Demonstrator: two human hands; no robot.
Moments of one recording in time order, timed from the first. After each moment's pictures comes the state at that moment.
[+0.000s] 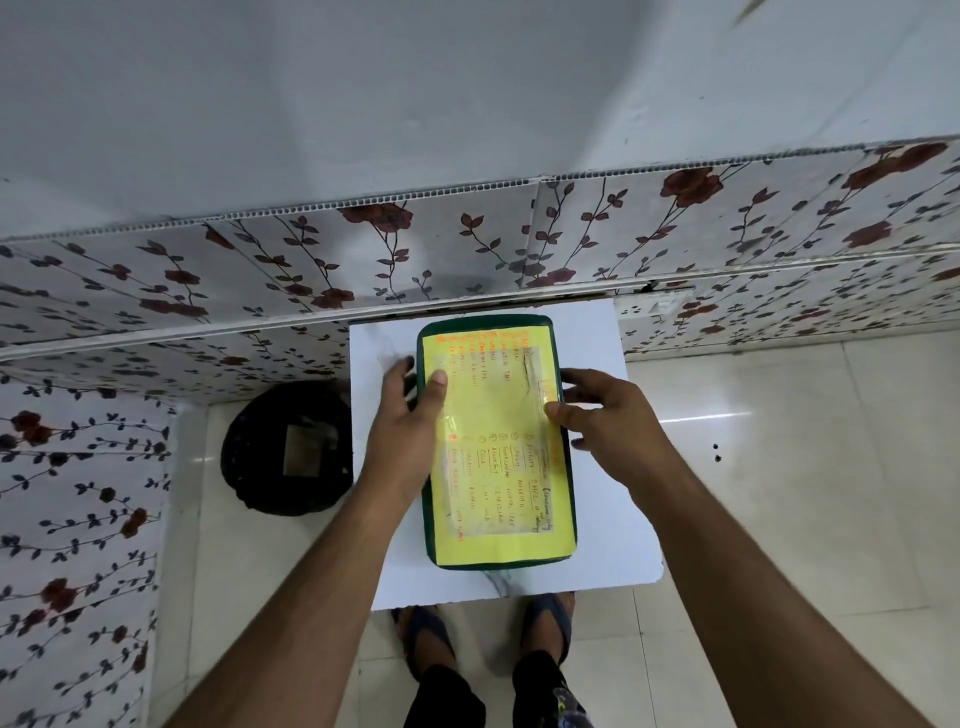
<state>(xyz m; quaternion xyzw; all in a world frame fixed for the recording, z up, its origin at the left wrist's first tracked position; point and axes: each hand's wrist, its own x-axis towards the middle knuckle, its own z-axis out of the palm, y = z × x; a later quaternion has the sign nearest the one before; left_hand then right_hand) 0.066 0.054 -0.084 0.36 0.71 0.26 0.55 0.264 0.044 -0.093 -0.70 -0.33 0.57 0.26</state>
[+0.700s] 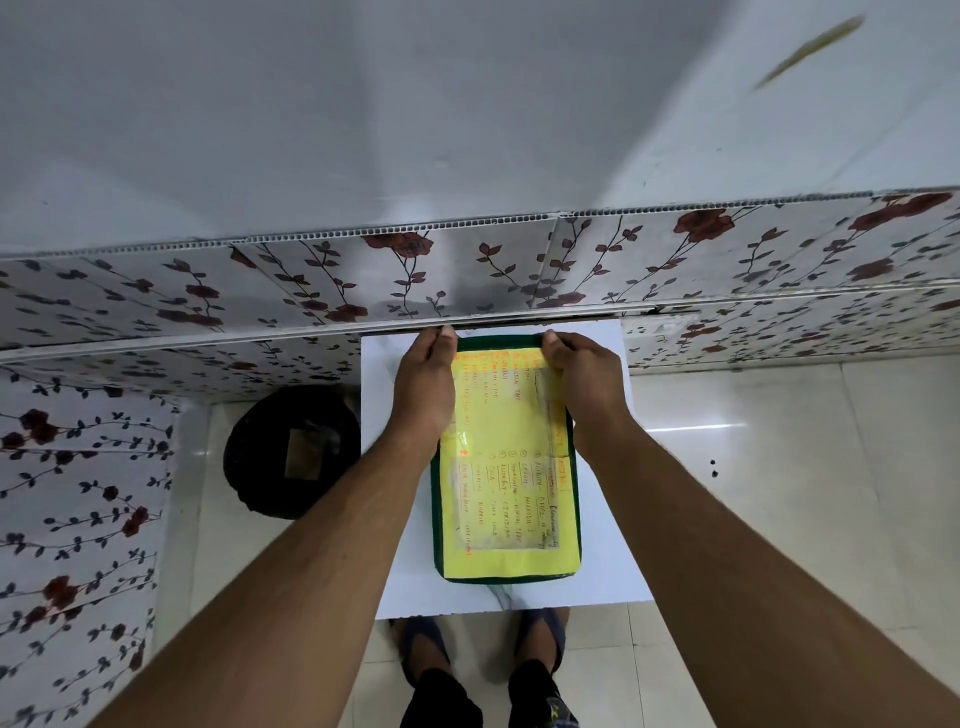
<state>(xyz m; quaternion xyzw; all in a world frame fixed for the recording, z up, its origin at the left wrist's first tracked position) 0.078 0.115 -0.104 0.35 0.69 0.30 0.56 0.232 0.106 -0.102 -0.72 -0.22 0.56 0.36</state>
